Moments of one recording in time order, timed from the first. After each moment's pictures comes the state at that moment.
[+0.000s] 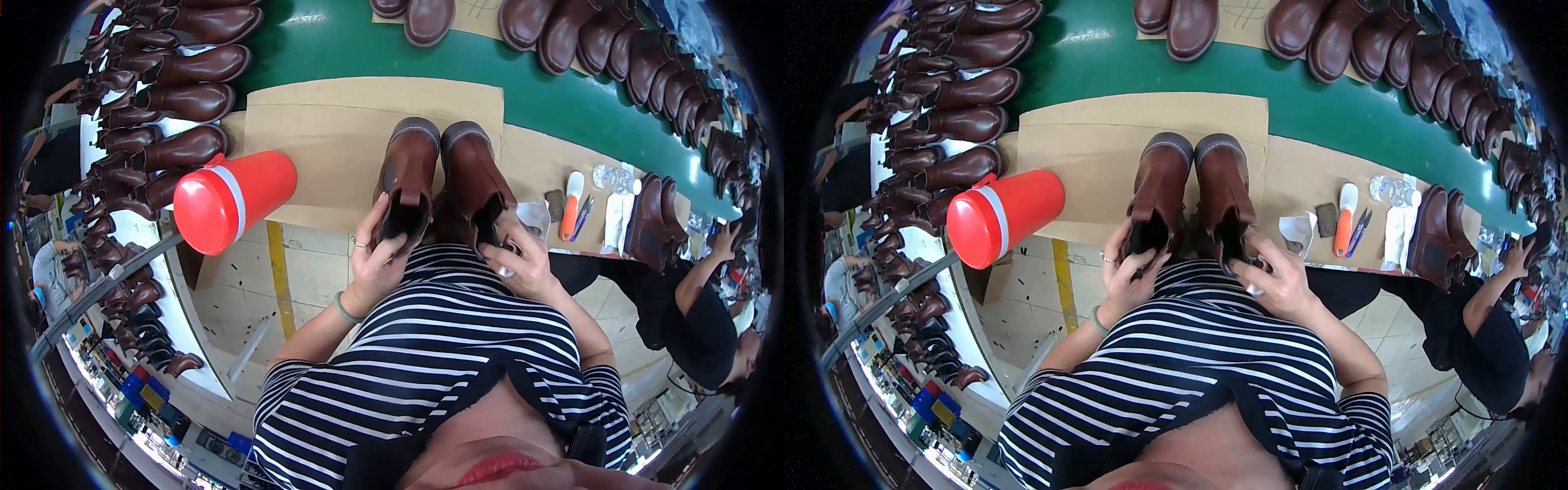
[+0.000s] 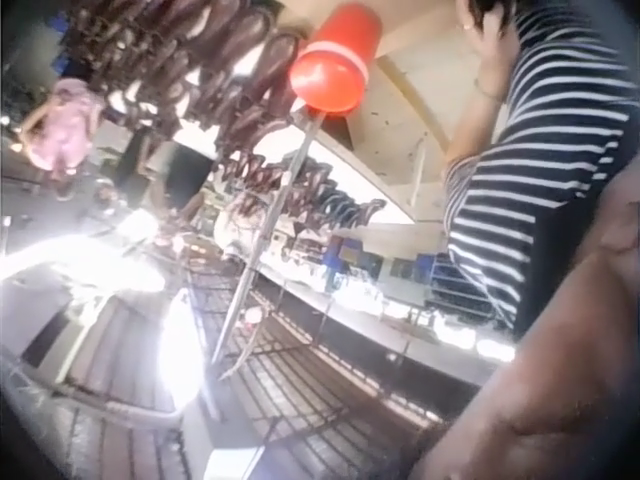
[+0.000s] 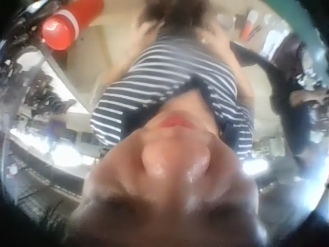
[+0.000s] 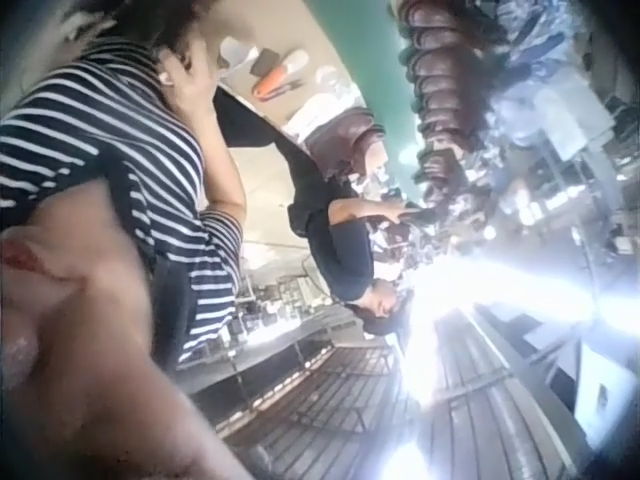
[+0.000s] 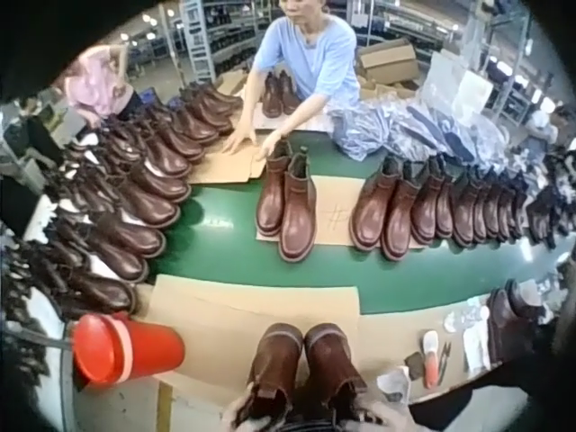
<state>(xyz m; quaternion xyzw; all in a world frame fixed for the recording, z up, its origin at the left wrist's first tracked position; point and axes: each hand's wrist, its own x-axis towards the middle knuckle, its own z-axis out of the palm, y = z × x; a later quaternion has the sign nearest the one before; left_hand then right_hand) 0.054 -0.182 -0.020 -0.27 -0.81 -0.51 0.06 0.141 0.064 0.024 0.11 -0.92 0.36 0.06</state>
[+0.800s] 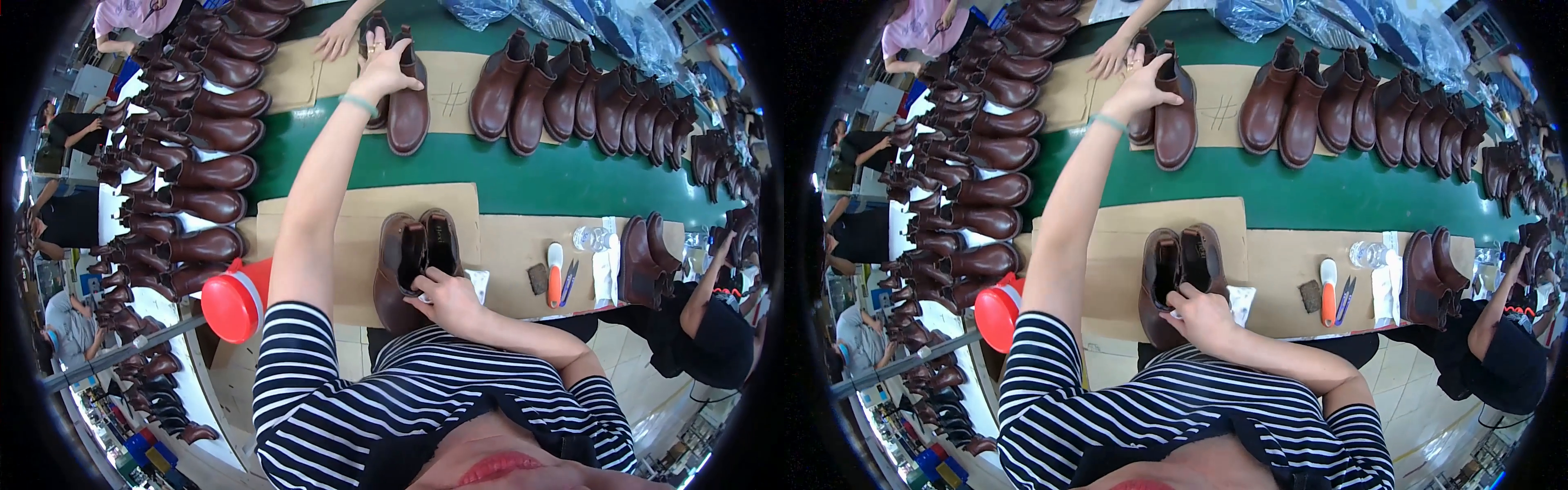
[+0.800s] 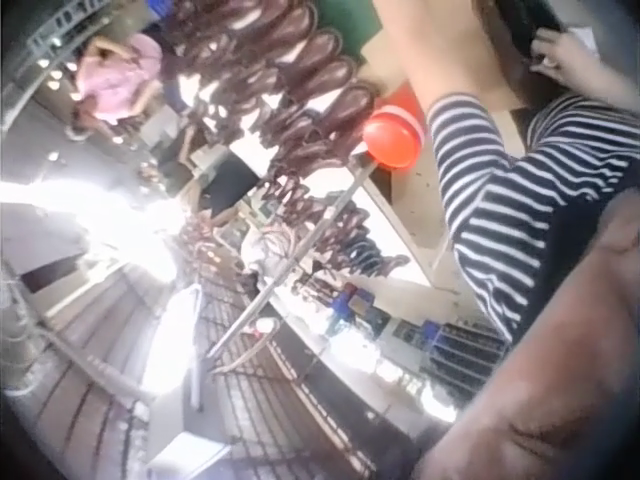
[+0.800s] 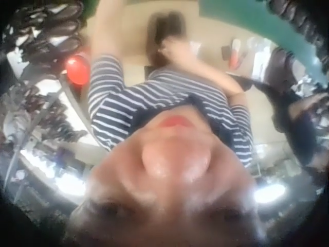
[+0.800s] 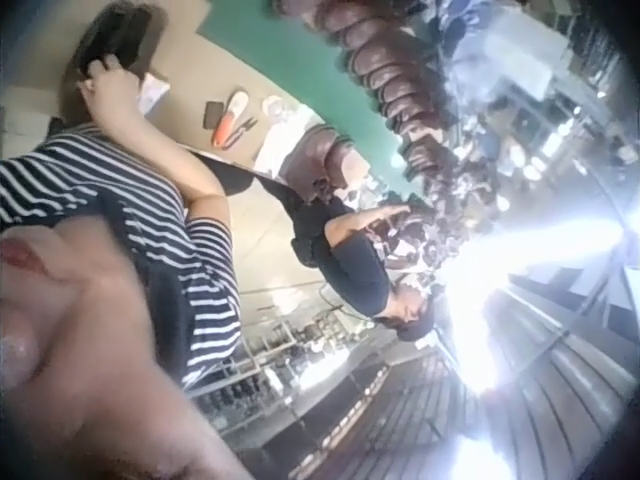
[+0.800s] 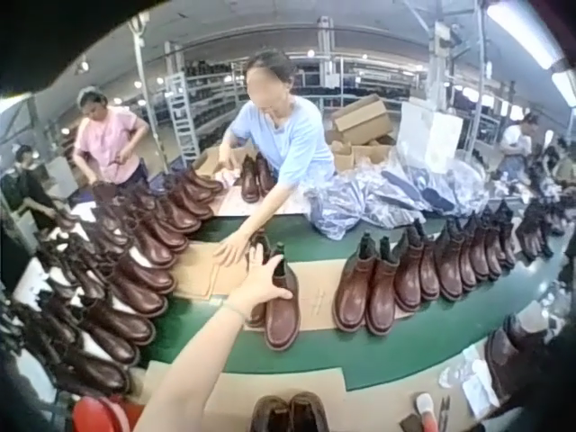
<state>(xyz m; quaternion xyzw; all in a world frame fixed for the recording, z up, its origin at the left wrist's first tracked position) -0.340 0.052 -0.008 -0.39 -0.89 -0.25 -0.03 0.042 0.020 0.021 0.00 -0.92 0.38 -0.03</state>
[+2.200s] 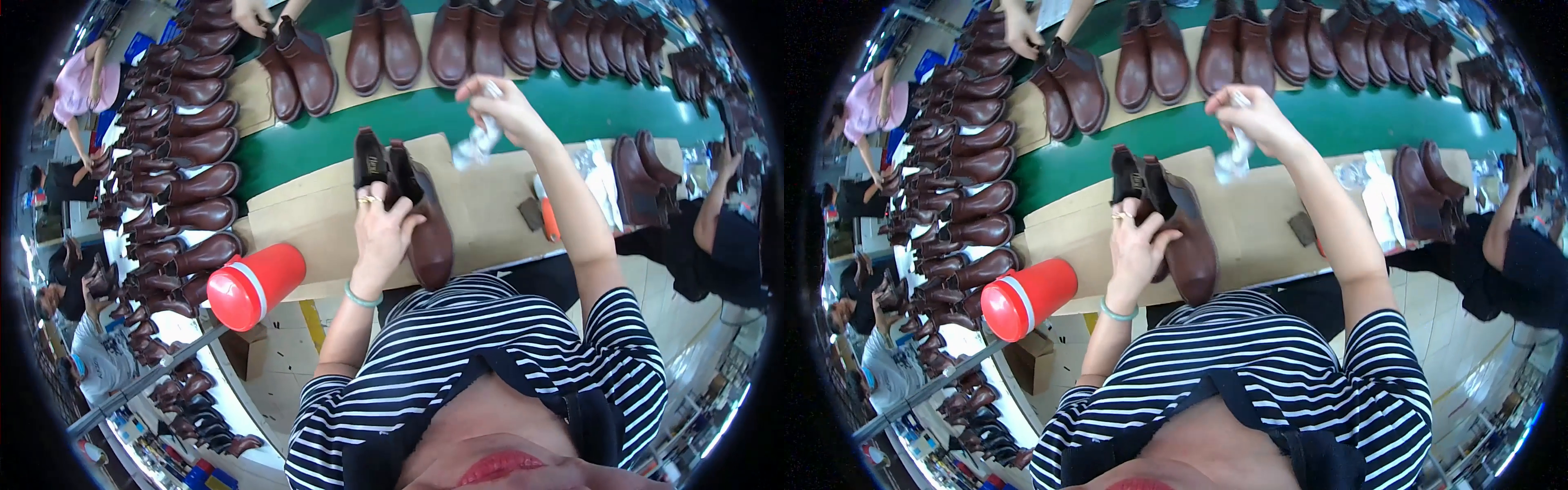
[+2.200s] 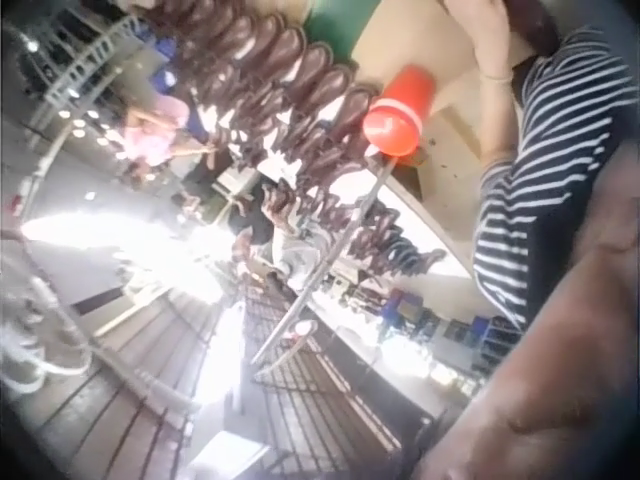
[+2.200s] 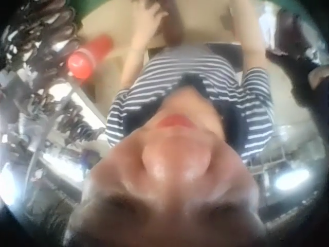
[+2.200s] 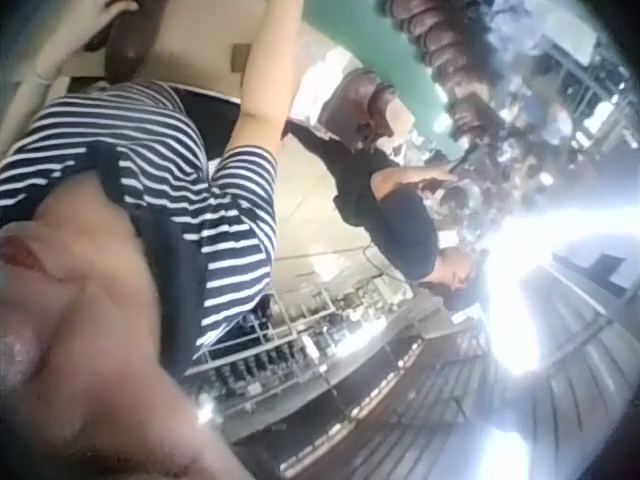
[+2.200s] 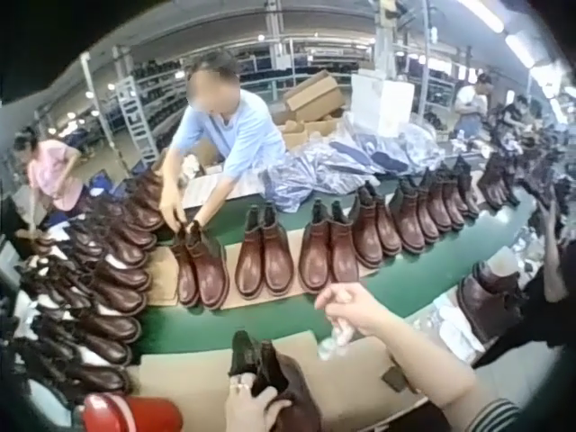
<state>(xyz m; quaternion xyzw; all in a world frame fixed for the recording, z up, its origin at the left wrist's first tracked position) -0.037 -0.080 0.024 -0.43 -0.85 -0.30 -0.02 -0.019 0.212 0.040 -0.15 -0.66 0.74 0.04</state>
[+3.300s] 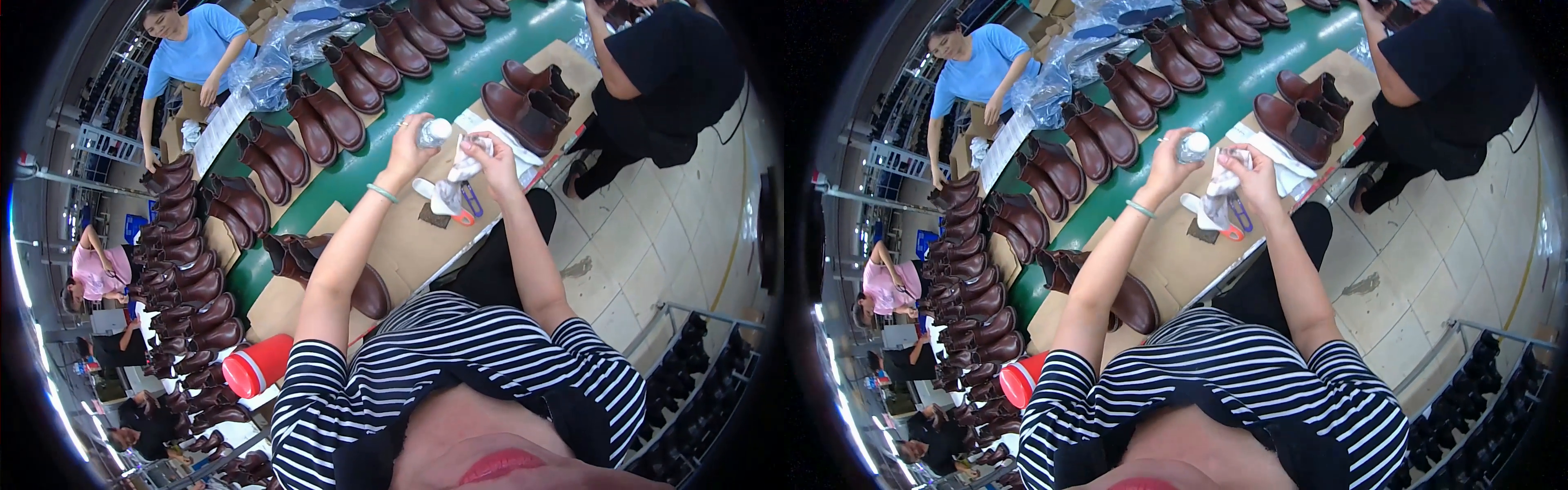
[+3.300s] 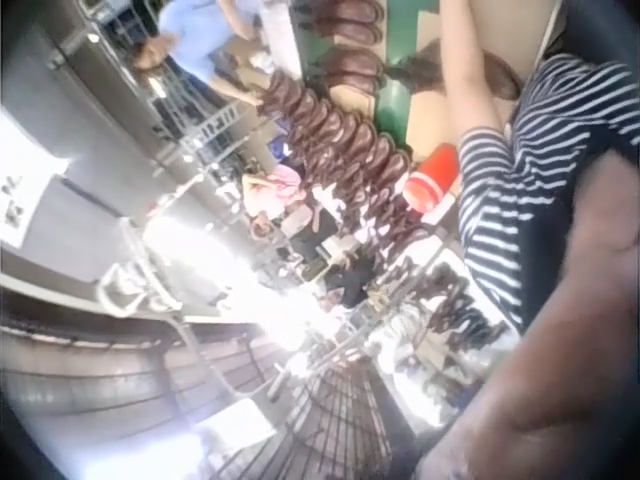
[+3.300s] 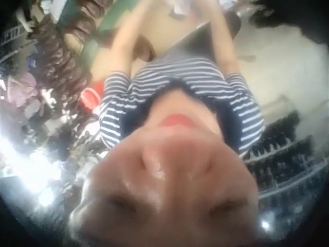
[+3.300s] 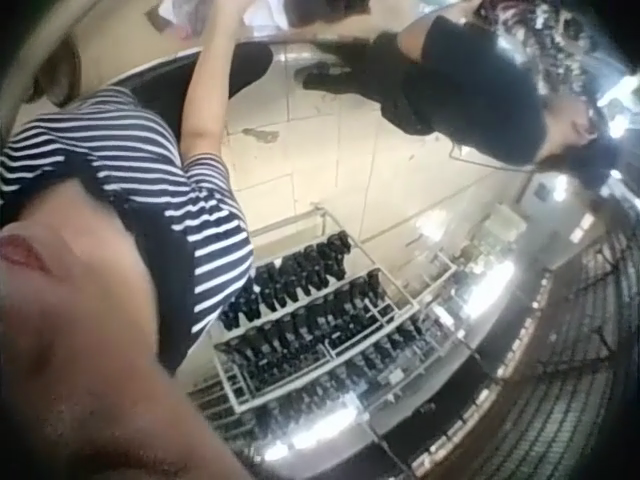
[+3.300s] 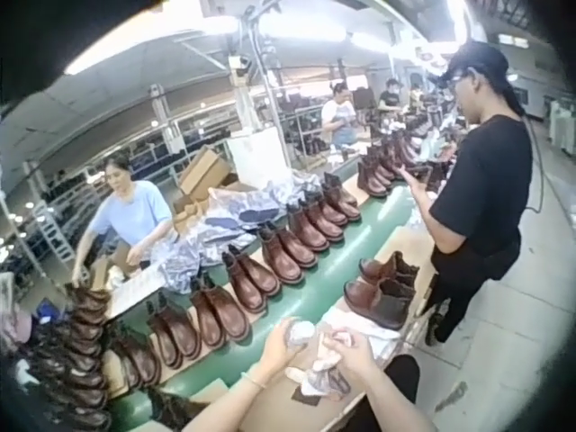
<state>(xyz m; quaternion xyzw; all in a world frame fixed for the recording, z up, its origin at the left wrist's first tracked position) 0.082 0.242 -0.009 -0.67 -0.61 -0.40 -0.15 0.275 0.260 -0.021 -0.32 -0.41 0.70 0.49</state>
